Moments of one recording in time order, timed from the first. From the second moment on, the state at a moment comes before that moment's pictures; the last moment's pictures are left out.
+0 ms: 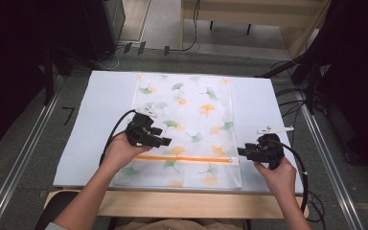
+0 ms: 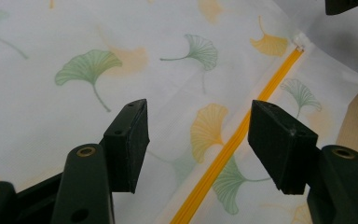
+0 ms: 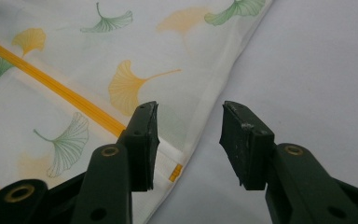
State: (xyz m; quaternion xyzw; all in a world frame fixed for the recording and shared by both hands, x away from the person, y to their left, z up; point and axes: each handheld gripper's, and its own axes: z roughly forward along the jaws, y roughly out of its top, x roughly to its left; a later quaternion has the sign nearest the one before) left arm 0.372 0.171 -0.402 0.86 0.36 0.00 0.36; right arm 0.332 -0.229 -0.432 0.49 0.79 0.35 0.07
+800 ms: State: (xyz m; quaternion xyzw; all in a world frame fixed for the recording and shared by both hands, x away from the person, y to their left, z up) left arm 0.375 0.138 -0.409 0.87 0.33 -0.01 0.36; right arm 0.324 -0.222 -0.461 0.51 0.80 0.31 0.03
